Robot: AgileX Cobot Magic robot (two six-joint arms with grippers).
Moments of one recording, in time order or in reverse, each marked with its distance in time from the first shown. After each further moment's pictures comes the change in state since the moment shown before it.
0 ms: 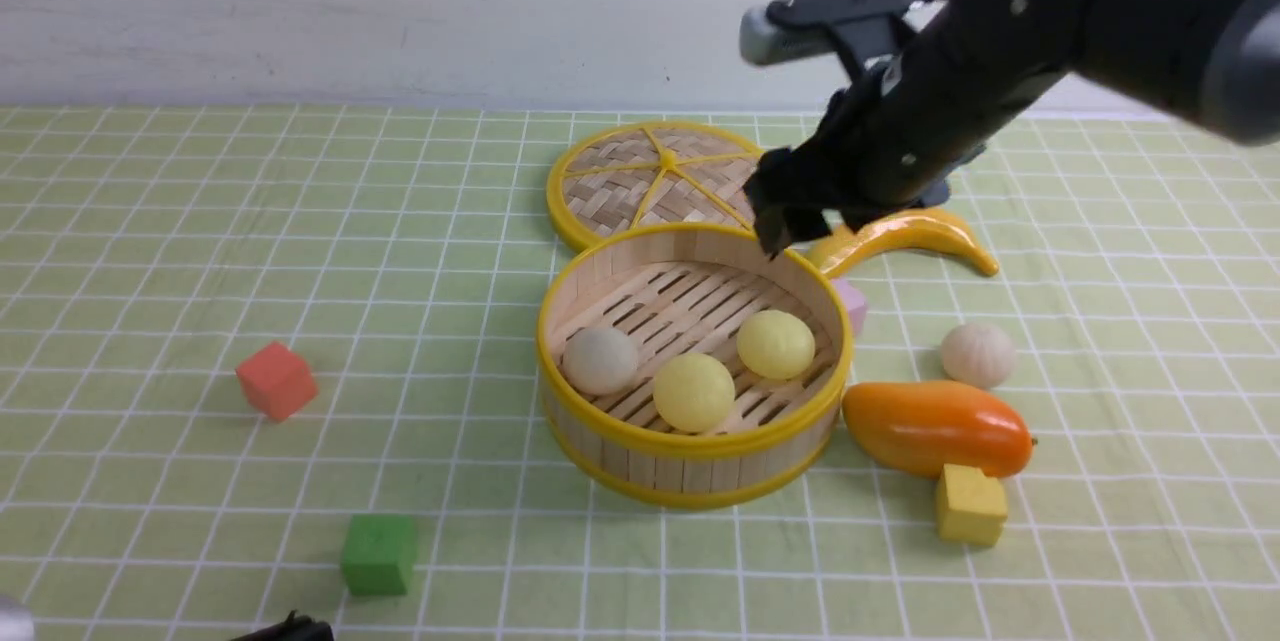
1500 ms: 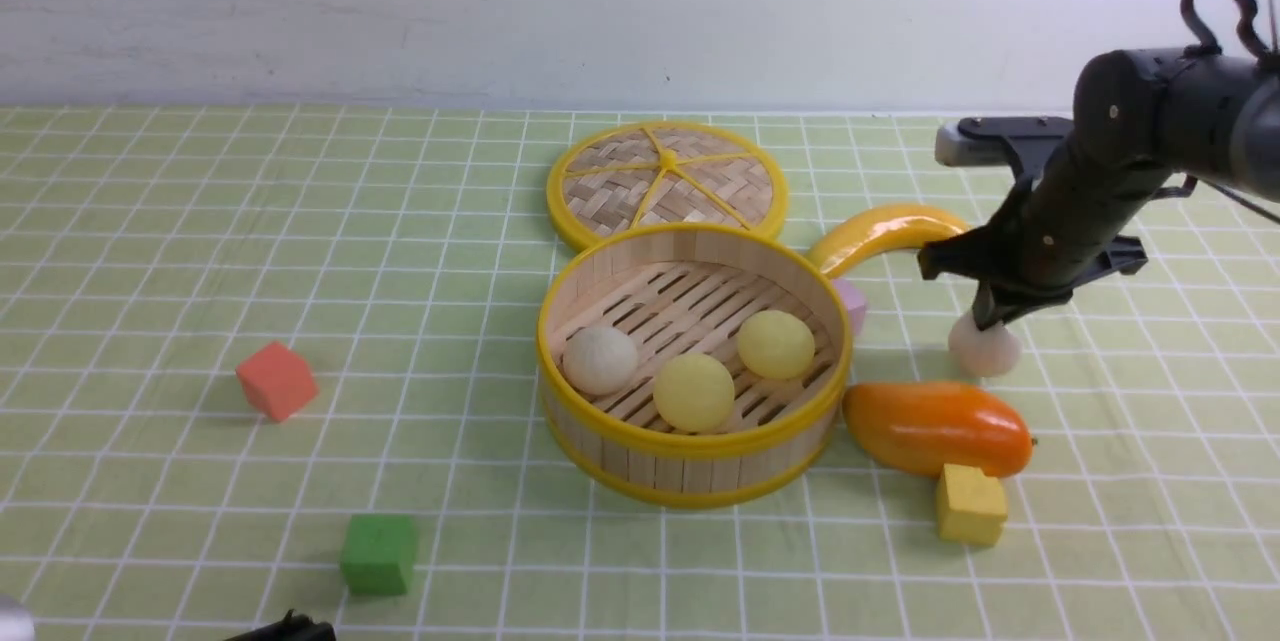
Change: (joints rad) right arm -0.256 0.194 0.050 -0.007 -0.057 0.062; left arm 0.000 0.000 0.000 0.000 0.000 0.000
